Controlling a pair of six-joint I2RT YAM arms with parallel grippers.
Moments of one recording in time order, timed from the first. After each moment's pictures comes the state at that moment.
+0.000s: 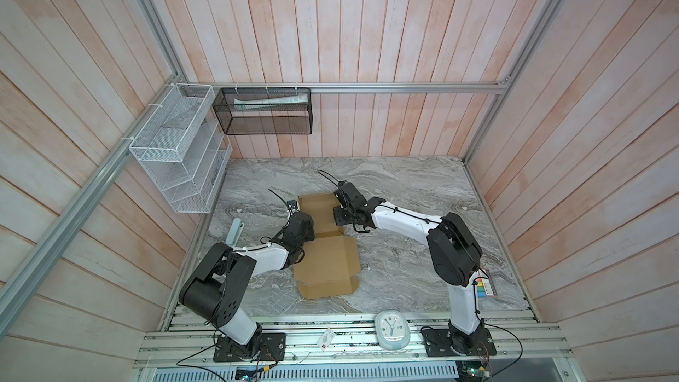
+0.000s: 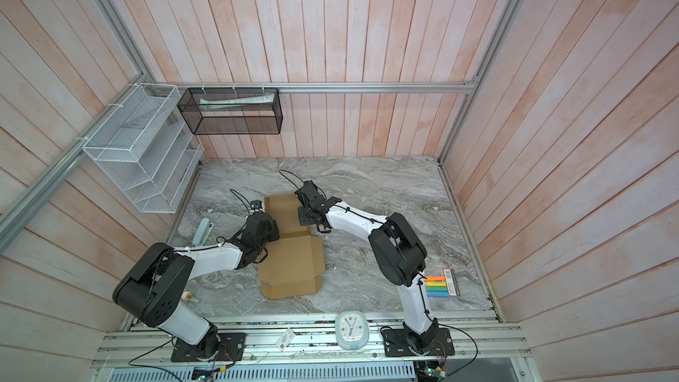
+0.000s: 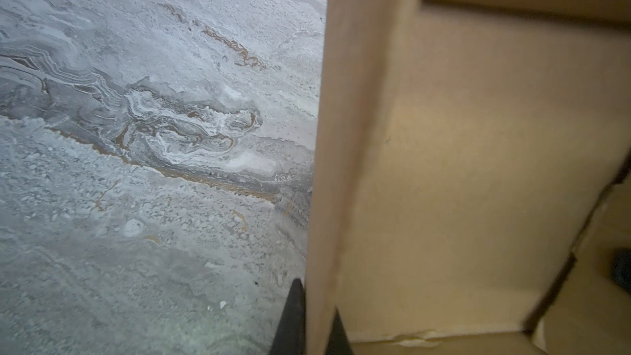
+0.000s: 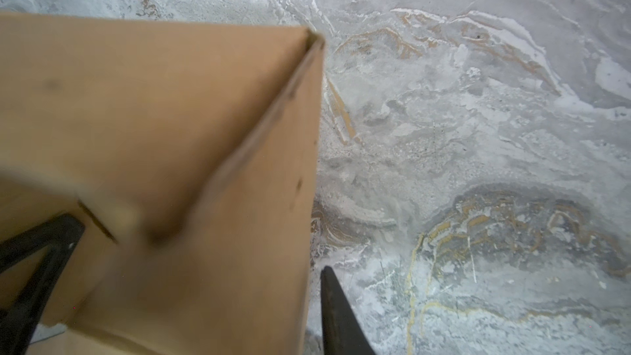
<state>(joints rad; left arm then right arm) -0.47 1.60 0.65 0.27 -0.34 -0.47 0.79 2.05 1.55 -0.43 0.16 0.45</state>
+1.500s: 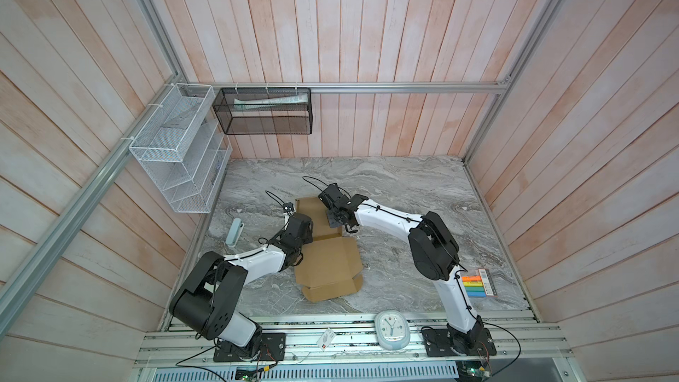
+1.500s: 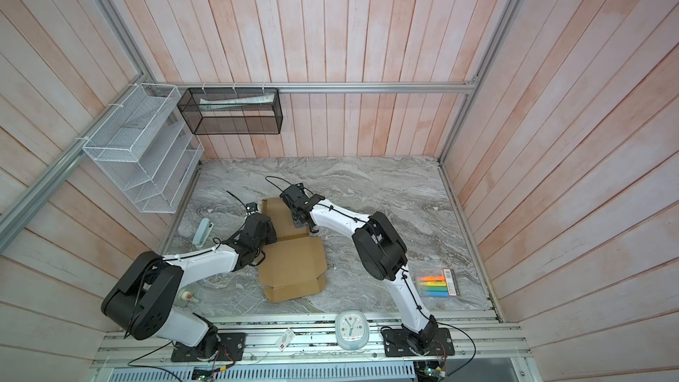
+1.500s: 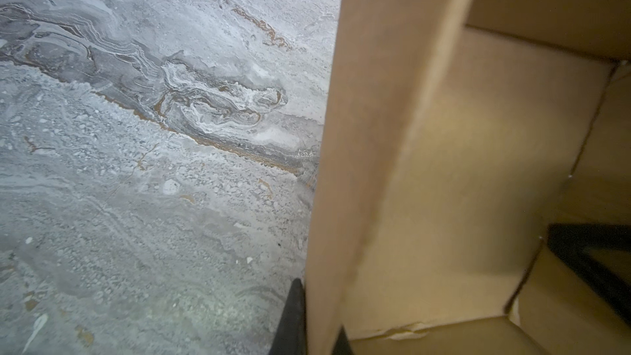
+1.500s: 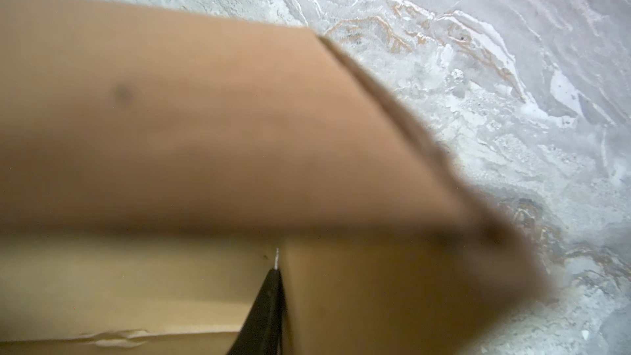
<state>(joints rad) -0.48 1.52 0.65 0.12 -0.37 -0.54 0.85 2.21 1.76 -0.64 0.34 0.43</state>
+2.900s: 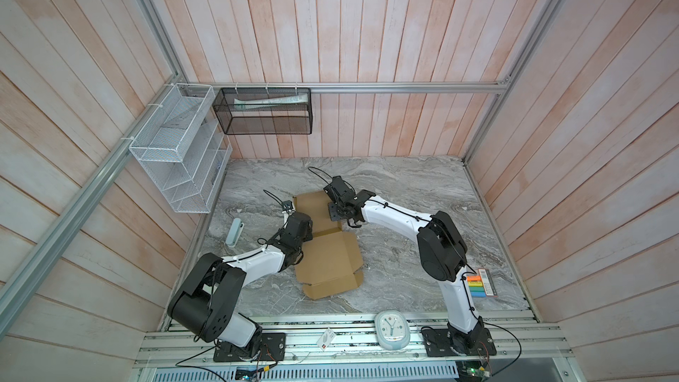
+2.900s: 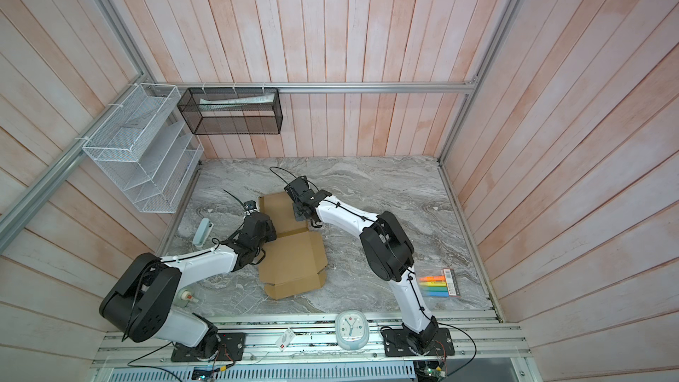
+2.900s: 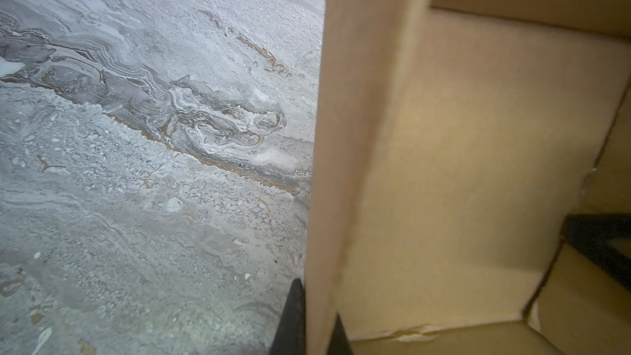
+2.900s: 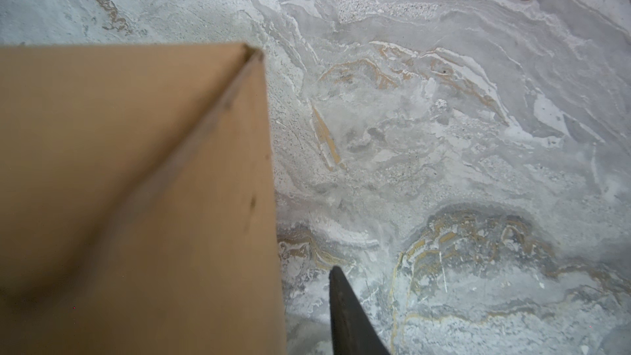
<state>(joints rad) -0.48 1.51 0.64 0.17 -0.40 -0.54 0.82 2.15 1.76 -0.59 0.28 0.44</state>
